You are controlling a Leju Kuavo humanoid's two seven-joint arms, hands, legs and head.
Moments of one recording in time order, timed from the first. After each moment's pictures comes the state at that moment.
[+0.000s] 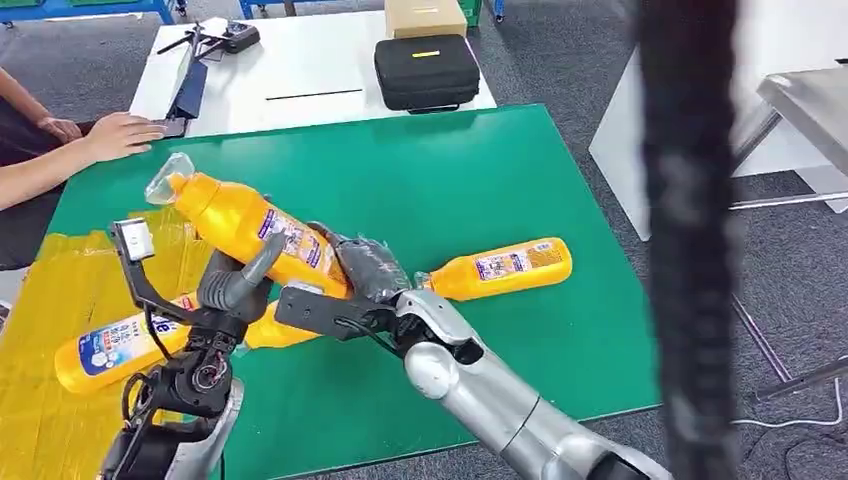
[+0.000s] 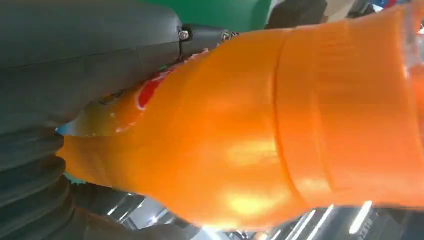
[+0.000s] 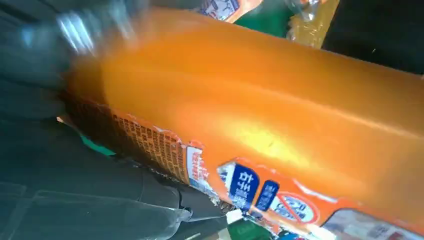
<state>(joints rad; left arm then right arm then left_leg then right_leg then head) -0.26 0.02 -0.46 -1.66 0.71 0.29 0.04 -0.51 0.13 0.86 -1.23 0.60 -0.11 0.18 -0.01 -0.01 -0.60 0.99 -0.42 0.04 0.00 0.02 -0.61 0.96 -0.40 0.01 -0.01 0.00</state>
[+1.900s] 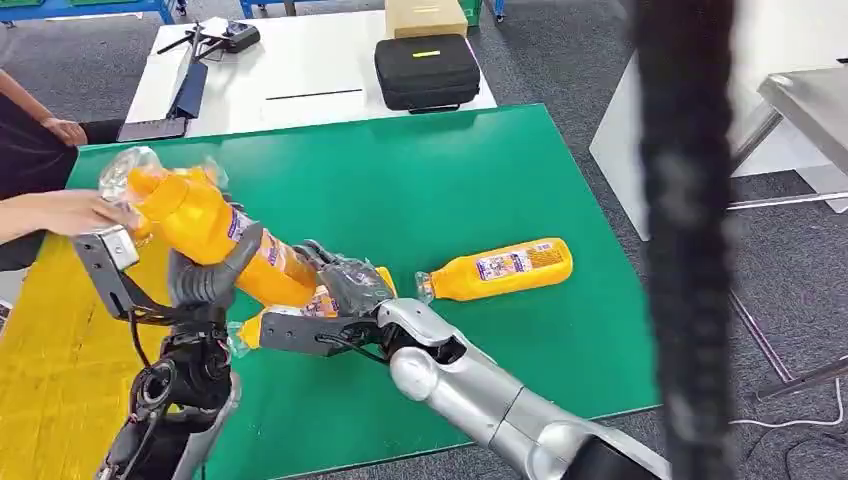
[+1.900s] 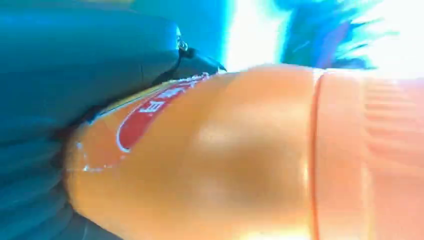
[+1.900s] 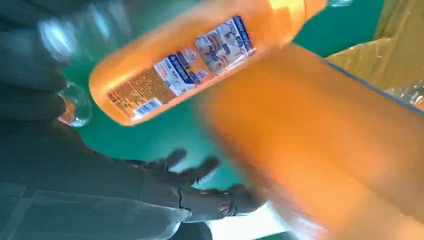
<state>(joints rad) -0.32 0.06 -0.45 -1.59 0.21 0.58 -0.22 -0.57 0.14 0.96 -1.08 0.55 -0.08 0.18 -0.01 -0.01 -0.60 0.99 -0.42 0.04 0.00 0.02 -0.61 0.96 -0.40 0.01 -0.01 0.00</state>
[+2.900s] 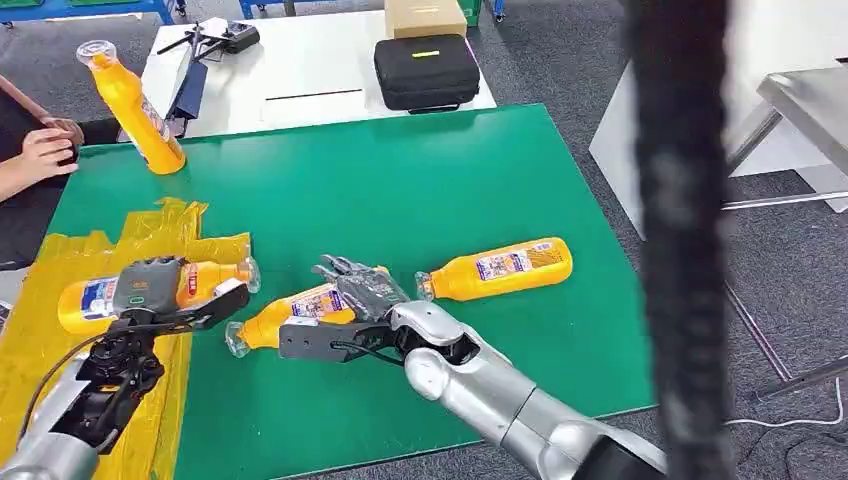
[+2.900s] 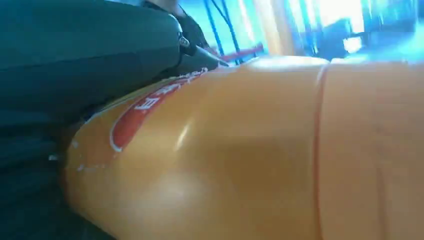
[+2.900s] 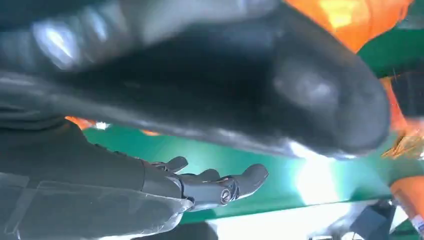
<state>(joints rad) -0.53 0.27 -0.41 -0.79 -1.26 0.26 0.09 -0.57 0.10 0.93 -1.09 0.64 -0.04 0.19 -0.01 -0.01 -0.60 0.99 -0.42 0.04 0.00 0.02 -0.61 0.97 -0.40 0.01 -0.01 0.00</state>
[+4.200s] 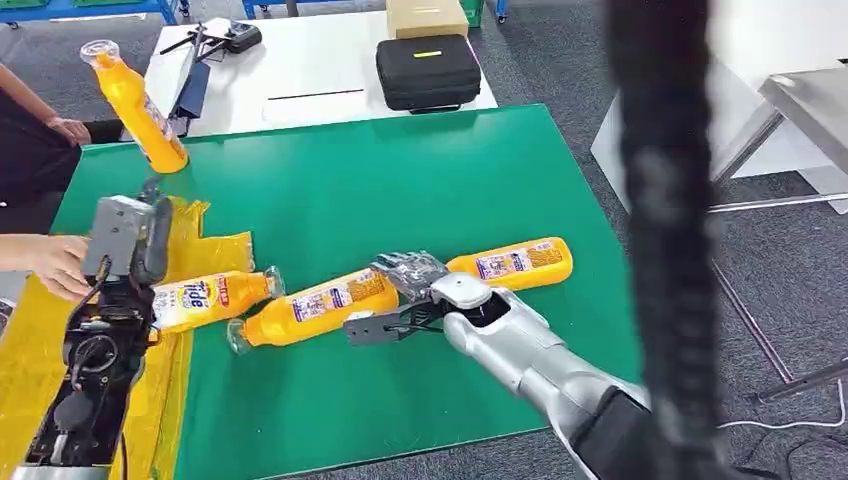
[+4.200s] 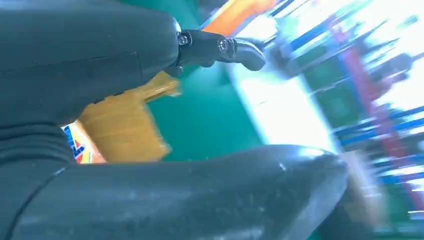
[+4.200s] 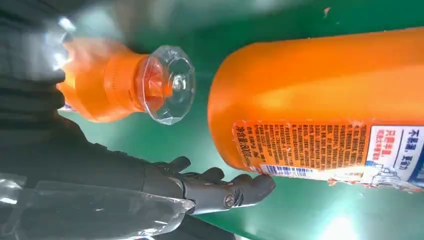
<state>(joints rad) -0.37 0.18 -0.19 -1.44 -0.20 0.19 -0.04 -0.73 0.06 0.92 -0.72 0.88 0.08 0.02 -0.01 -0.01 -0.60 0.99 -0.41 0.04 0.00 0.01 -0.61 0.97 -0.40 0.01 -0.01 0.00</state>
